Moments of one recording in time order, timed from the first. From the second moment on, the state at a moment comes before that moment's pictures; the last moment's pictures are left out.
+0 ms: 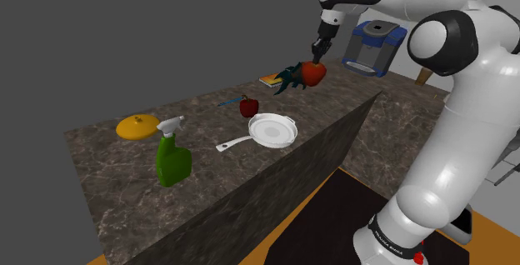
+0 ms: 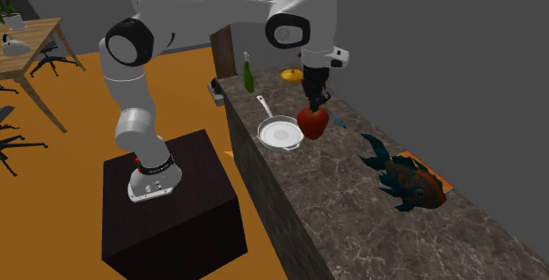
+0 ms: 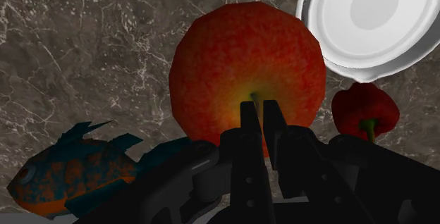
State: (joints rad) arm -0.22 0.17 -0.36 -1.53 0.11 1.76 -0.54
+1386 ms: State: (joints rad) arm -0.27 0.30 -0.37 -1.07 0.16 1.42 -0.55
